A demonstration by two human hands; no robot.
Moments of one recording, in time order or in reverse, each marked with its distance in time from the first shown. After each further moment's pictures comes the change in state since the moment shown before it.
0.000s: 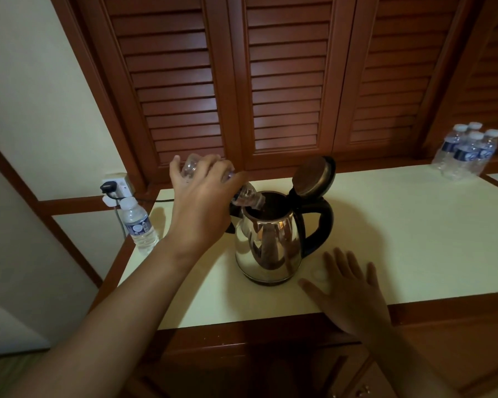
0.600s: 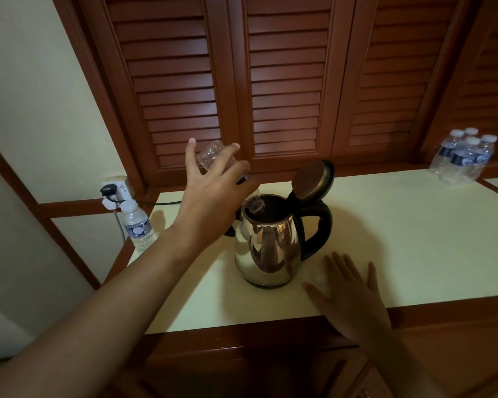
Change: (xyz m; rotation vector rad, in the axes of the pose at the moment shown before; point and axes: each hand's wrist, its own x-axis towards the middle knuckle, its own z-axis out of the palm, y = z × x) left_hand 0.013 0.001 -0.008 0.078 0.008 0.227; right_hand -0.001 0.001 0.002 0.032 0.079 -0.021
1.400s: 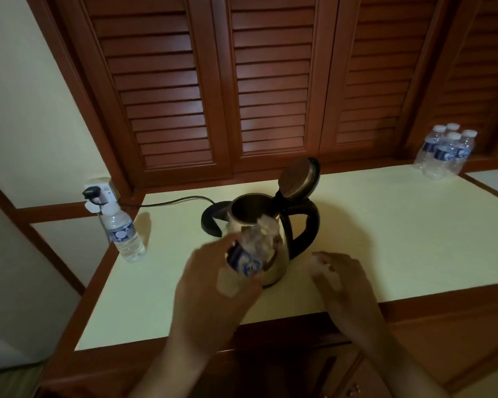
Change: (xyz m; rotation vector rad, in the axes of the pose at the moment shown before) left_hand -0.101 0.094 -0.023 -0.932 0.004 -0.607; right_hand -0.020 -0.008 -0.031 0.654 0.288 -0.014
